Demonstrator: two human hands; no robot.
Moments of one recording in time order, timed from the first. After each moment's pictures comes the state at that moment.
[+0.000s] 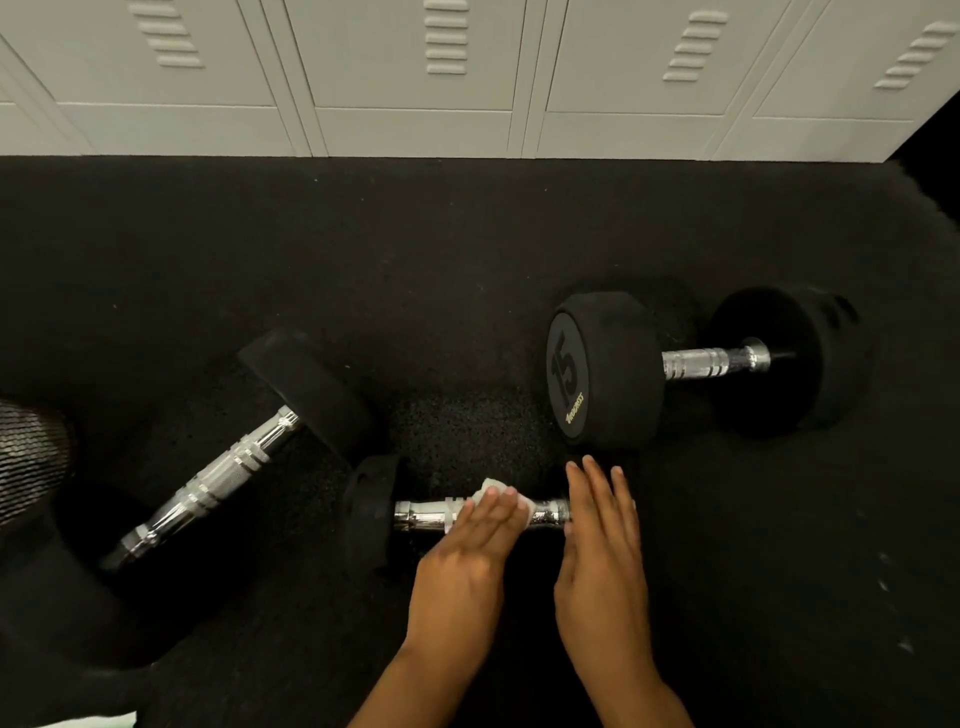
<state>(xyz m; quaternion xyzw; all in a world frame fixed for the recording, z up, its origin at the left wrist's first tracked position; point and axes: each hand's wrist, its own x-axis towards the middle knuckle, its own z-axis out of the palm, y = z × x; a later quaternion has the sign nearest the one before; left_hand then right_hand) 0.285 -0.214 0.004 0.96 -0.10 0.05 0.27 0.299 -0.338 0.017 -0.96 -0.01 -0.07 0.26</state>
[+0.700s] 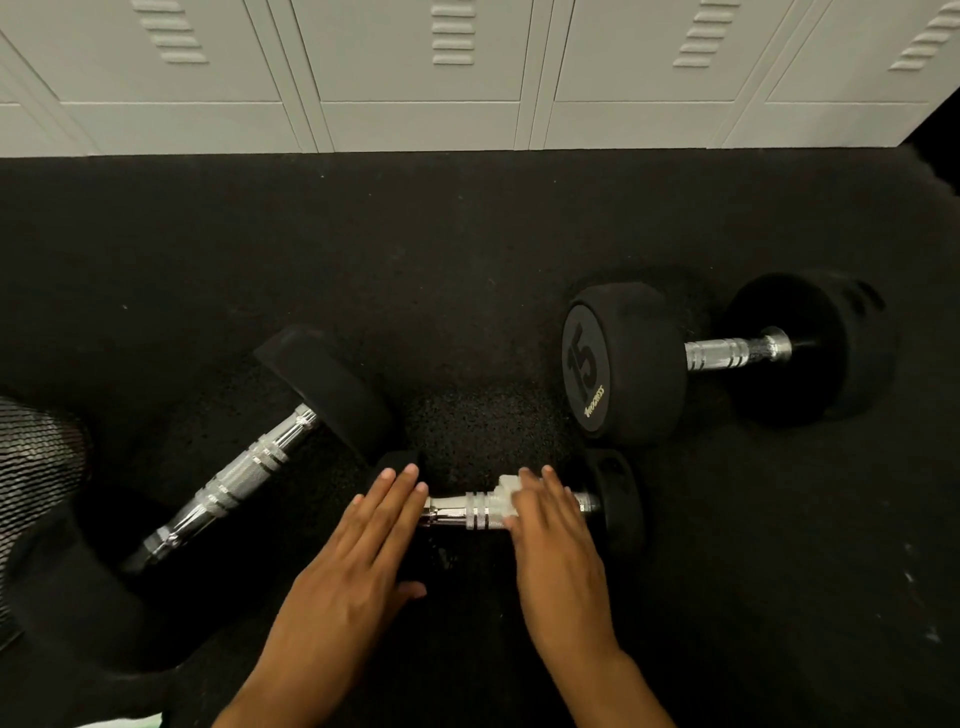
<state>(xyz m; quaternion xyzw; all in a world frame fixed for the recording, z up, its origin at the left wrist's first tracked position) 0.265 -0.105 0.029 0.98 -0.14 -0.04 0.10 0.299 -0.298 0.001 -0.98 -0.10 -0.01 0.18</state>
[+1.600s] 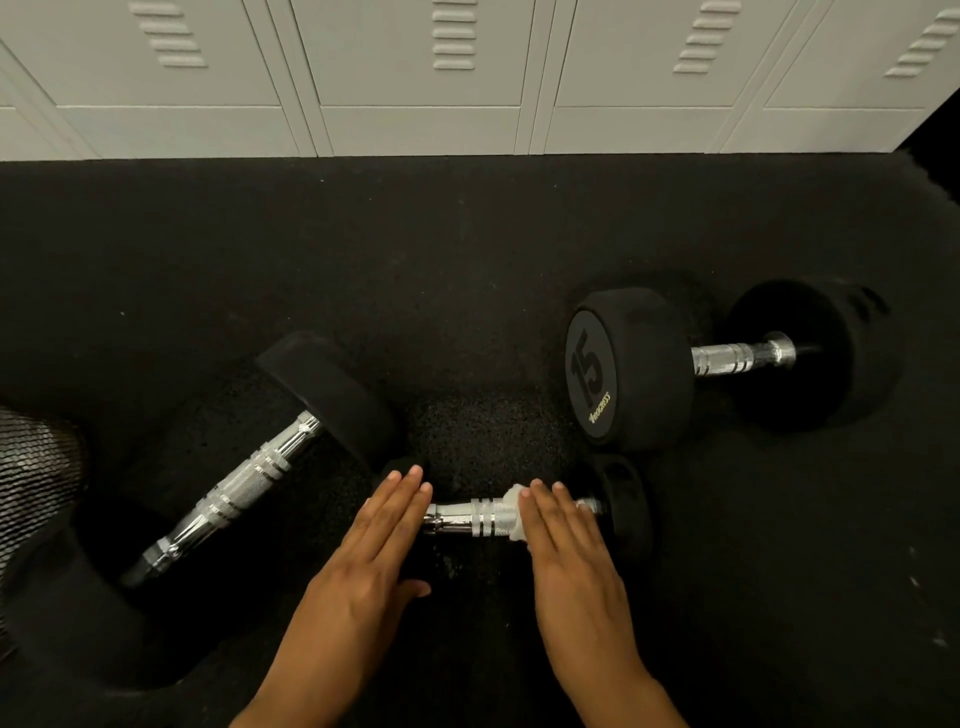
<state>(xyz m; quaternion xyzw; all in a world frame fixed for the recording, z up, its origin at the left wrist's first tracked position) 0.269 -0.108 0.024 0.96 -0.09 -0.04 0.26 0.297 -0.304 0.007 -0.99 -0.14 -0.01 0.08</state>
